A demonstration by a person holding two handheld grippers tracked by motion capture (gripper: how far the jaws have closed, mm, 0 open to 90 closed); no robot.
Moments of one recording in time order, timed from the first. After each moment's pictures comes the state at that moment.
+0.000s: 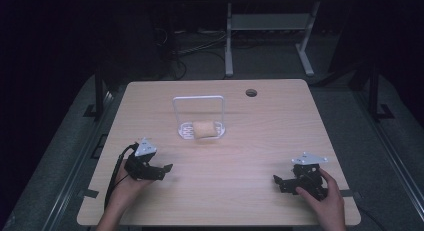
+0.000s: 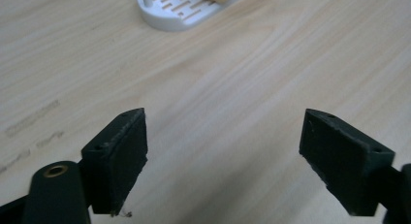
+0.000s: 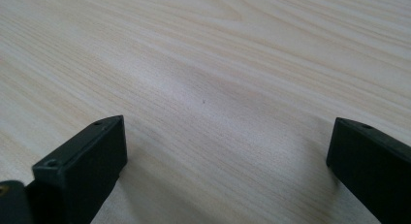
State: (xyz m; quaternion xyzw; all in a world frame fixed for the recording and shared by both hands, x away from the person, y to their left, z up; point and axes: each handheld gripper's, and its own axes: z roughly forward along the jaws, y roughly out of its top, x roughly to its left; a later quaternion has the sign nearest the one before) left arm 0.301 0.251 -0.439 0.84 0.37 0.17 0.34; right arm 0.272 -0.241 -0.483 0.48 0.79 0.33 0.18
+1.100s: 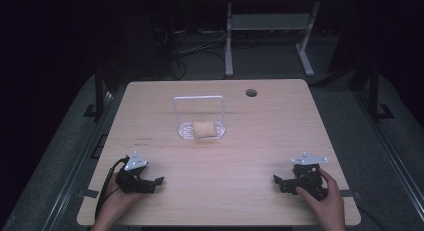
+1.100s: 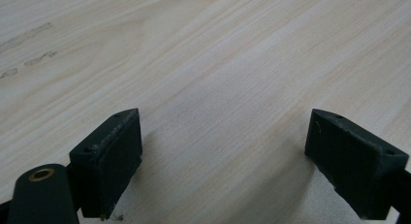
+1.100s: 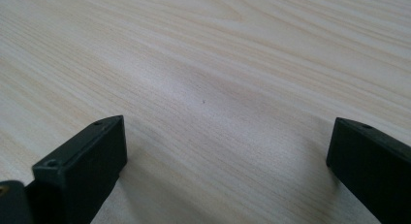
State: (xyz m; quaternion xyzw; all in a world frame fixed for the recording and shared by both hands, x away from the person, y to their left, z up) left arm 0.281 0.281 -0.474 0.84 0.38 0.16 0.35; right arm 0.272 -0.241 -0.483 0.48 0.79 0.33 0.18
